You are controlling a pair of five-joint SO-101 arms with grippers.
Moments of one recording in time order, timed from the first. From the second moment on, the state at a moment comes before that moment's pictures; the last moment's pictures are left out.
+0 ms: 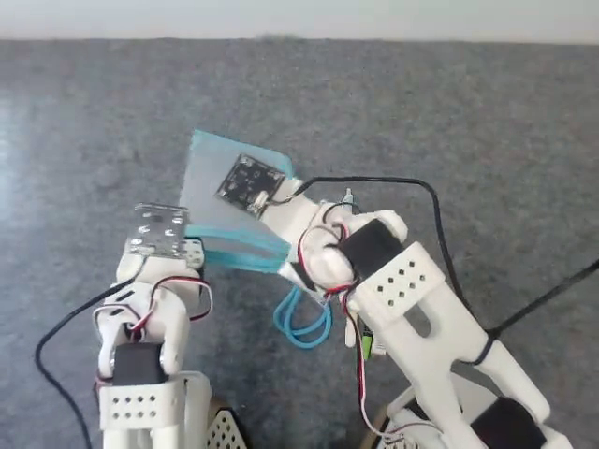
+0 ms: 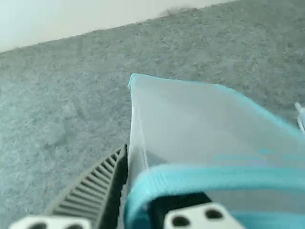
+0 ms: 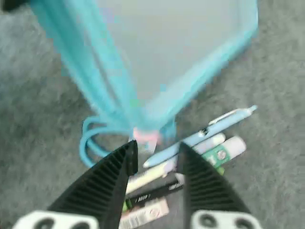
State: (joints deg) left arm -9.5 -85.4 80.8 46.5 -4.0; right arm -42.2 -26.4 20.8 78.9 21.1
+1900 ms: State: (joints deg) left arm -17.8 -85.4 84.4 41.9 6.1; right arm -10.5 -25.1 52.9 59.6 17.9
